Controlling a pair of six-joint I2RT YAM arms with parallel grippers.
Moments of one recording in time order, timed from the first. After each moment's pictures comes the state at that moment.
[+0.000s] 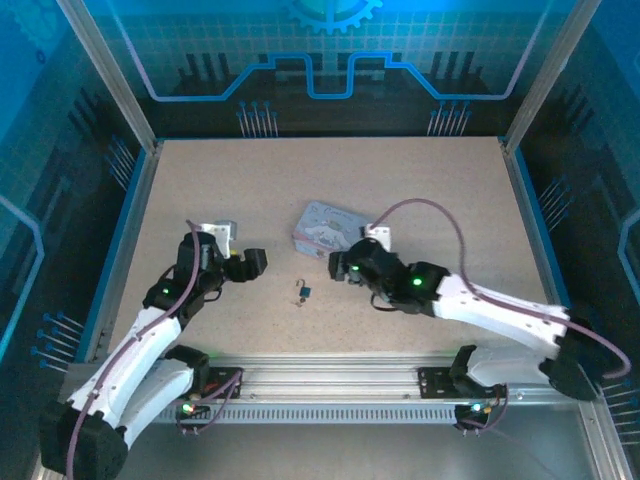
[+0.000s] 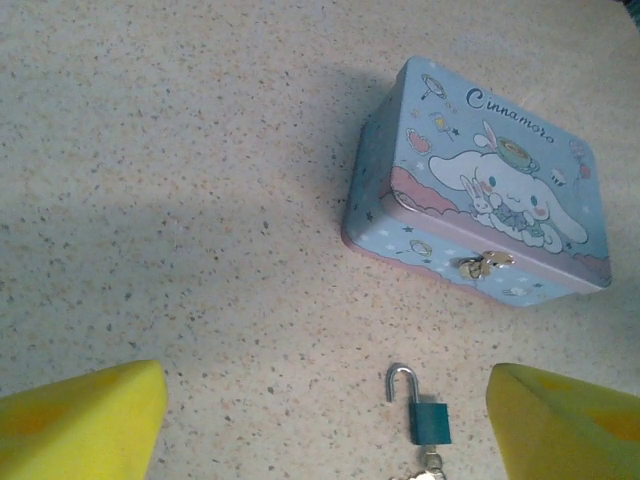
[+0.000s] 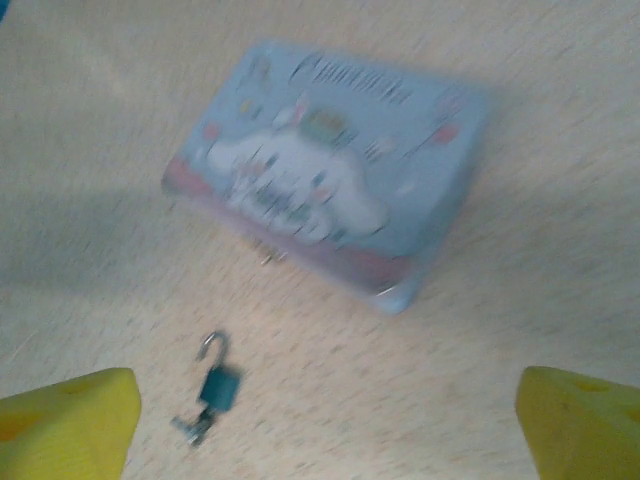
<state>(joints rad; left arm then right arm) -0.25 0.81 0.56 -0.37 0.14 -0.36 0.97 1.15 0.88 -0.52 0.50 0.80</state>
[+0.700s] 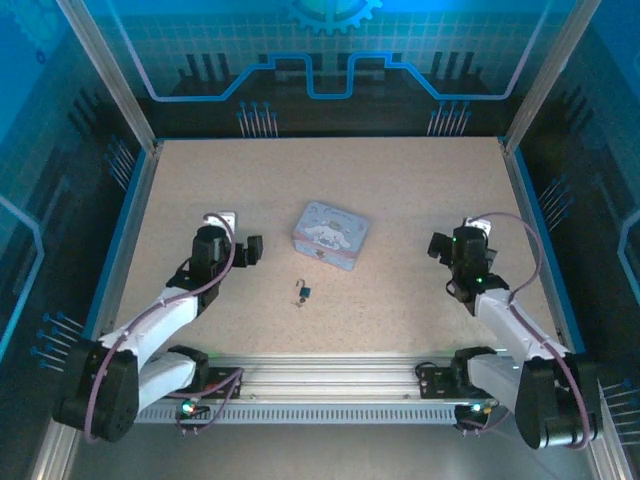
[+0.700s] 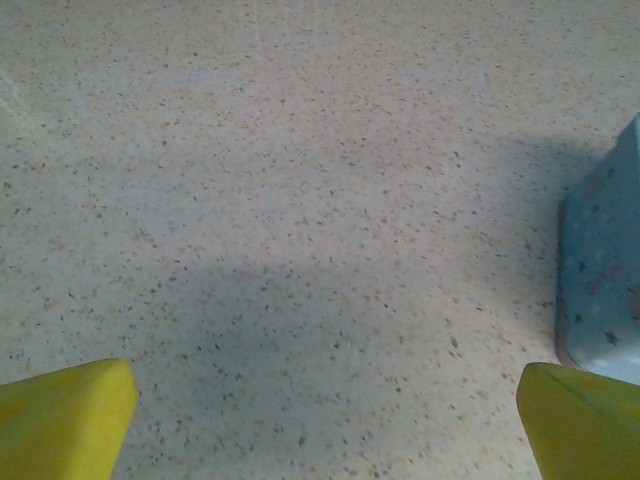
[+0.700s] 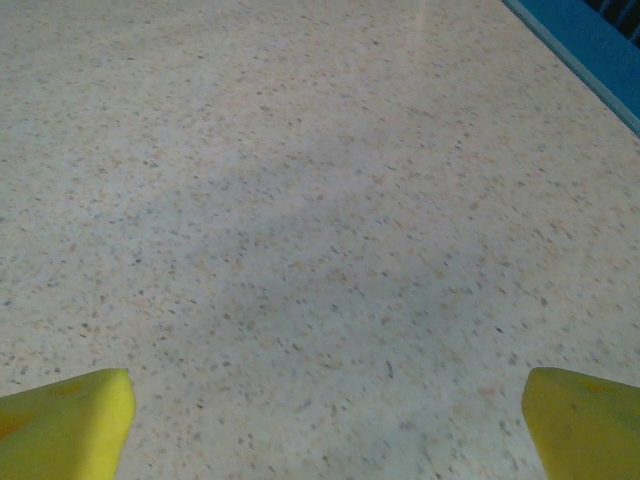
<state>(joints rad) -0.22 1.09 0.45 0.09 -0.16 -0.15 0.09 1.04 0.46 -0.07 0.33 0.32</state>
